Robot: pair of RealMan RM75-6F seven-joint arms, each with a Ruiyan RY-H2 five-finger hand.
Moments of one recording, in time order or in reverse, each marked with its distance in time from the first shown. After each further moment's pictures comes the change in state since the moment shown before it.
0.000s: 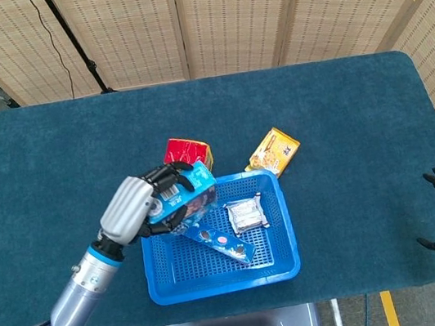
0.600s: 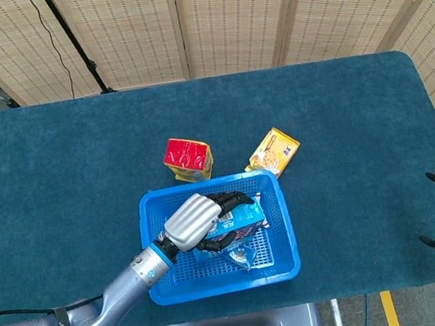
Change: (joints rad) left arm -0.173 -0.203 0.045 0.191 -0.037 -0.227 0.042; right arm 0.011 -0.007 0.007 0.022 0.038 -0.026 -0.001
